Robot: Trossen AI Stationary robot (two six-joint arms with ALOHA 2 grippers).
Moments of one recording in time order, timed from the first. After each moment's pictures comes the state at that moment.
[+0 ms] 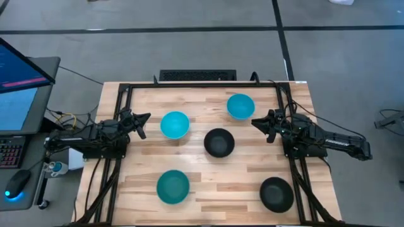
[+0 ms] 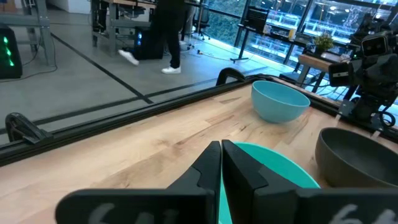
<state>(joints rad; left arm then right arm) 0.04 0.01 0.09 -0.25 -0.62 -0.34 -0.25 0.07 0.01 0.00 -0.05 0.49</state>
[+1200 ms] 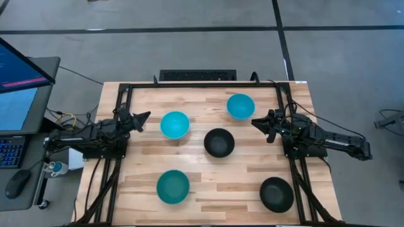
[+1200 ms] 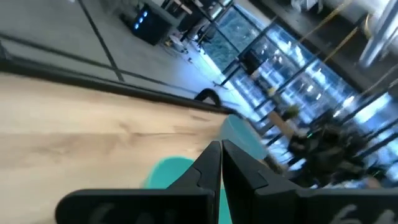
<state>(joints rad) 0.04 0.02 0.09 -0.16 -0.63 -0.80 -0.25 0.07 0.01 0.00 -0.05 0.49</state>
